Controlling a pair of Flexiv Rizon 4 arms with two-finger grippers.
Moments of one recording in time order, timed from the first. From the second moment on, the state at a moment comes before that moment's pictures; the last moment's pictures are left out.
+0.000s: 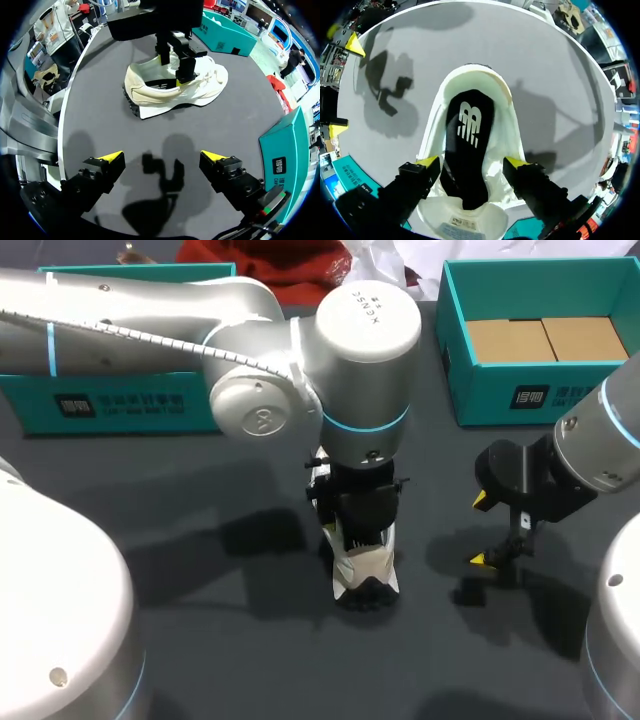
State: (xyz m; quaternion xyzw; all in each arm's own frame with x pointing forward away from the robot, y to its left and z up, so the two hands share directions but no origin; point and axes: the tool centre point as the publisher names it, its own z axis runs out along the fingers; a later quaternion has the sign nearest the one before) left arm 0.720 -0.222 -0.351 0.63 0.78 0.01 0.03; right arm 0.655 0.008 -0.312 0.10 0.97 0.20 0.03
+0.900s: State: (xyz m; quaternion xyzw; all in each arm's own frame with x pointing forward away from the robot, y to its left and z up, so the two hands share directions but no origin) left arm 0.750 -0.223 -0.334 0.63 0.78 -0.02 0.03; right arm 0.655 0.008 -0.312 0.10 0.97 0.20 0.03
